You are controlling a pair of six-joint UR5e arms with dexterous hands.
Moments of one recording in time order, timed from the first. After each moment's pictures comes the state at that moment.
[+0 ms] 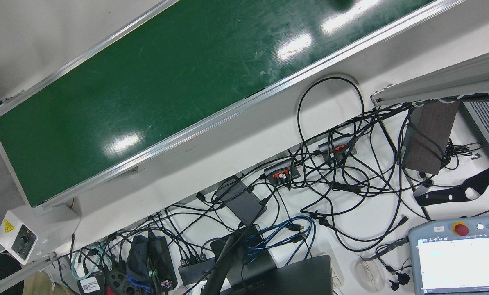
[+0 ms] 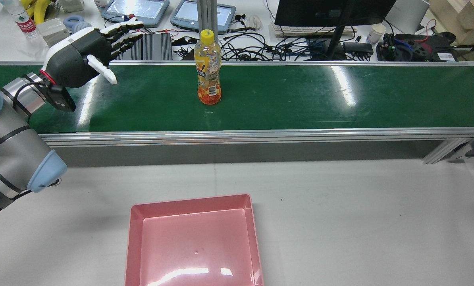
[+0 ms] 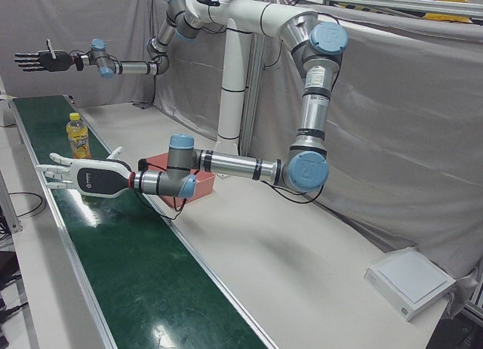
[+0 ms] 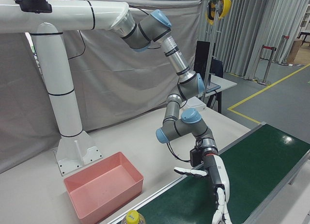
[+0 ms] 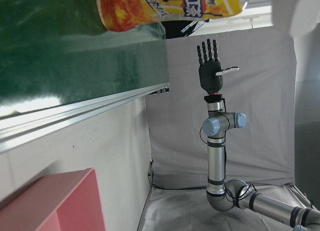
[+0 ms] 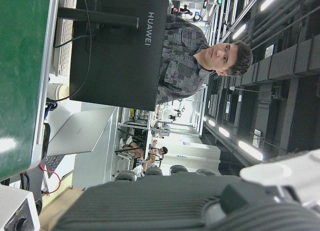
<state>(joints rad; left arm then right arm) -0.96 -2.13 -1.55 0.06 1.48 0.32 1.59 -1.56 1.64 -3.27 -1.58 -0.10</state>
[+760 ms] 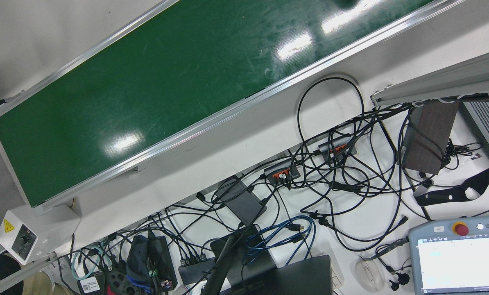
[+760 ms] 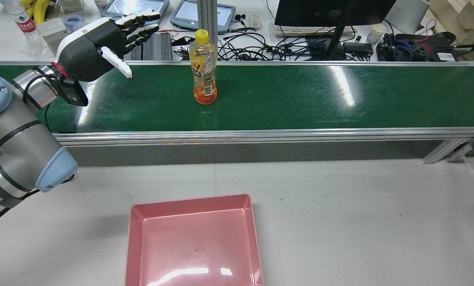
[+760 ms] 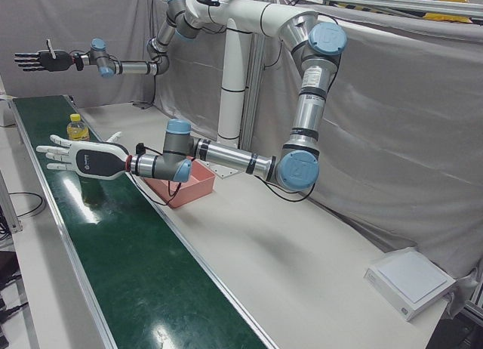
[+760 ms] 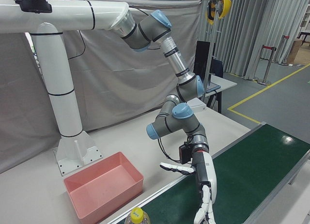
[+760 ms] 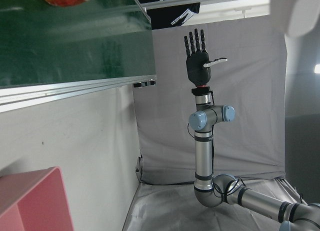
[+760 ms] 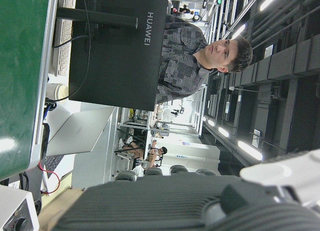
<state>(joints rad) -0.94 -2.18 -1.63 0.16 1.48 0.32 1.59 -1.56 1.64 -3.27 -1.58 -0.10</state>
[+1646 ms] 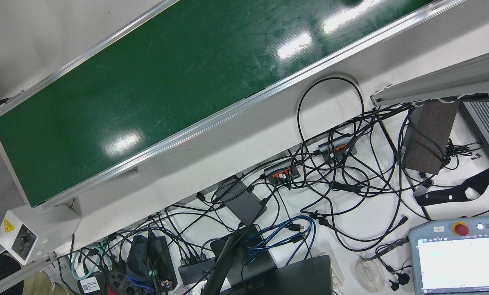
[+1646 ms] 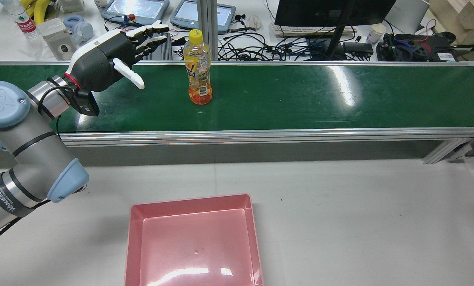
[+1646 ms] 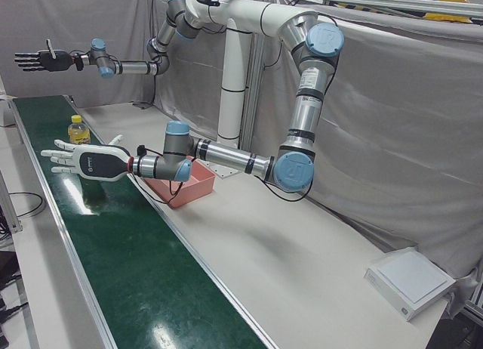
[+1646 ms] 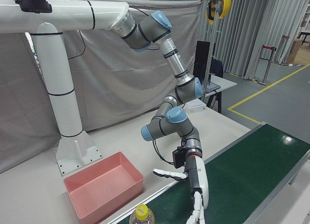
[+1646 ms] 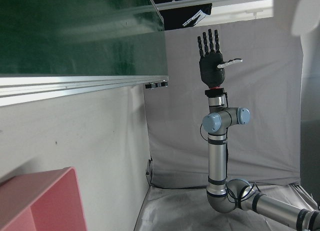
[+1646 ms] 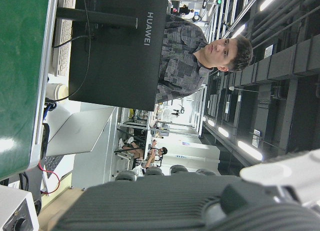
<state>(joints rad) -0.89 -2.19 -1.61 0.18 1.43 0.36 1.59 -1.56 1.64 -3.27 -1.58 -0.10</state>
